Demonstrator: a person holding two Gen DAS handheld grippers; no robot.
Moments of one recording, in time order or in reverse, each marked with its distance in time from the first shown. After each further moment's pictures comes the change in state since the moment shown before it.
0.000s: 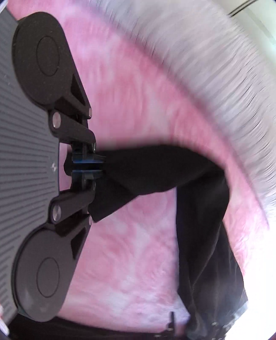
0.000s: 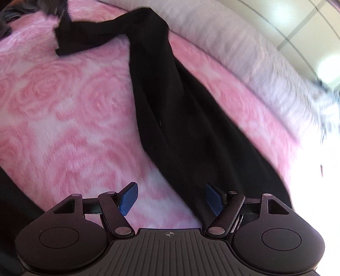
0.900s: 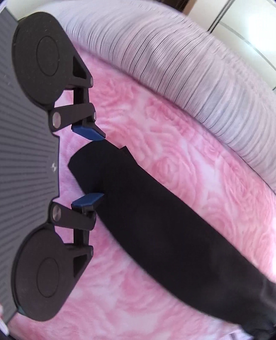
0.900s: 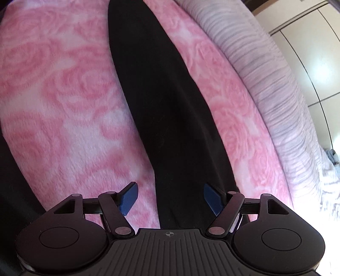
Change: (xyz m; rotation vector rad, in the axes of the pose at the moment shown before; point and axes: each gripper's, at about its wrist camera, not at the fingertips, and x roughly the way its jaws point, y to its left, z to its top) left arm 0.033 0.045 -0.077 0.141 0.038 0.130; right arm 0.014 0.066 0.041 -0.360 -0.011 0.004
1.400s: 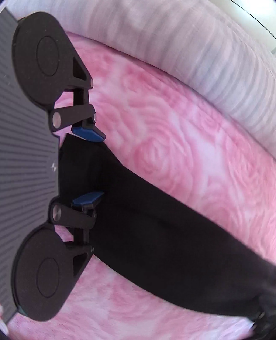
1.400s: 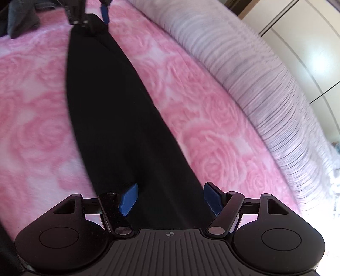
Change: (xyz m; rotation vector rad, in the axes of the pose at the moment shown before) left arm 0.048 0.009 0.028 0.141 0.011 -0.162; right arm 0.032 -0.074 0.022 0.112 -0.091 0.086
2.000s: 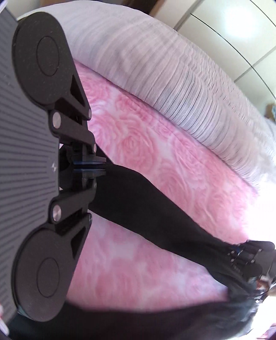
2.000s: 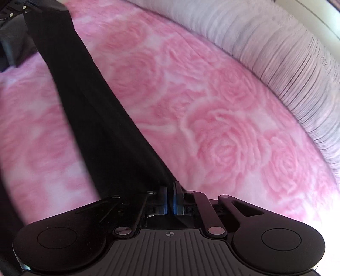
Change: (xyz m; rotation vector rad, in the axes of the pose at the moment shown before) left arm -0.183 -0.087 -0.018 -0.077 -0.171 0.104; right arm -0.004 -0.048 -0.004 0.130 0.083 0.276
